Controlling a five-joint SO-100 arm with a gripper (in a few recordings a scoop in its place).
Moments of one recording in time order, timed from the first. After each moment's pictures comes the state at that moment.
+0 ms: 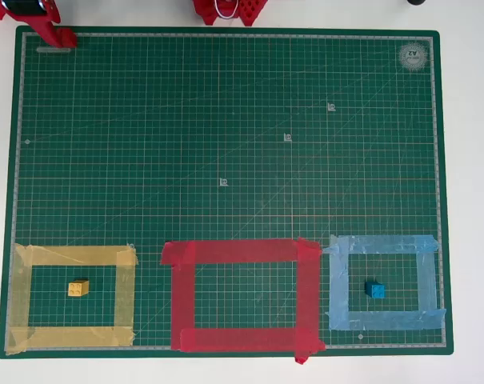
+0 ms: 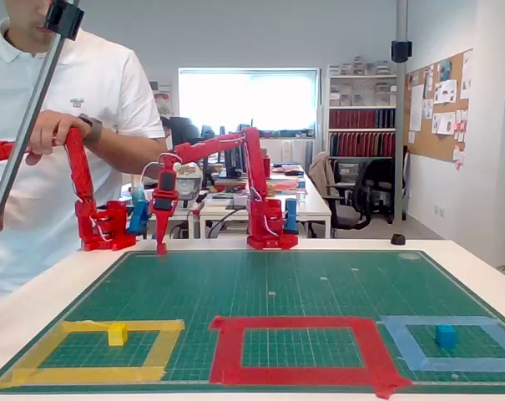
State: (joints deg) arm 74.7 83.1 99.1 66.9 -87.2
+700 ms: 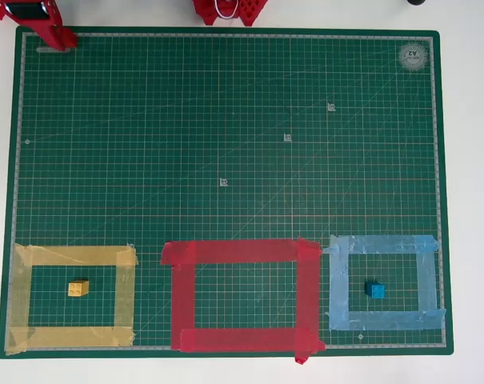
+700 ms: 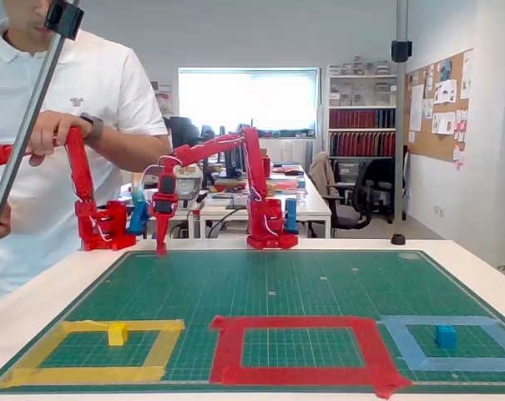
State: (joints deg) arm 74.5 82.2 100.6 64.9 -87.2
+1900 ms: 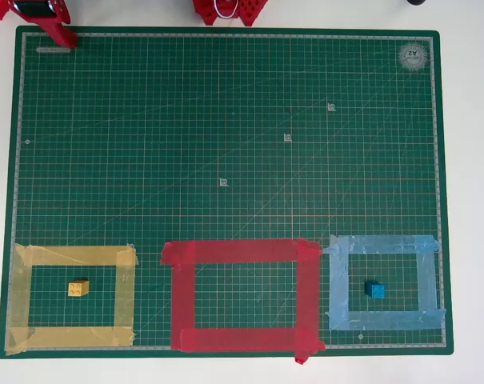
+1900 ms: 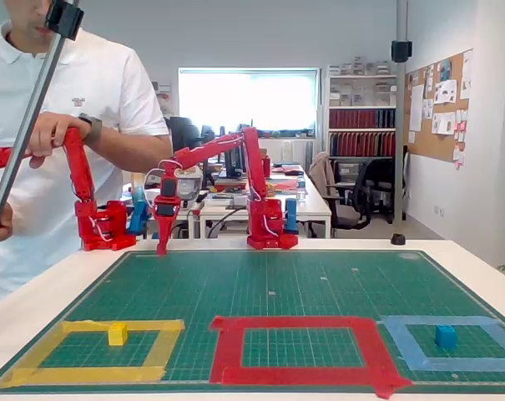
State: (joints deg) arm 76.5 82.2 103.1 63.2 -87.2
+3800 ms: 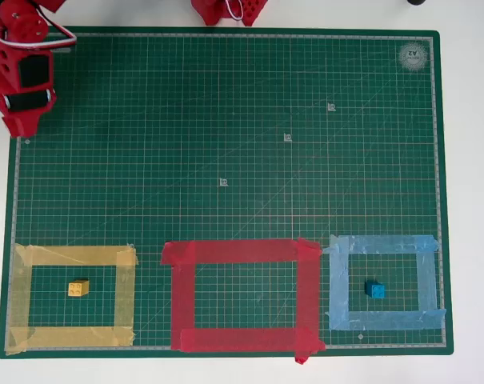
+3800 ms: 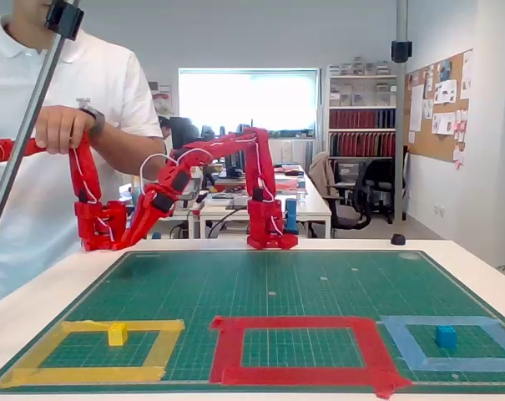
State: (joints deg) arm 45.7 83.1 96.3 39.7 -86.7
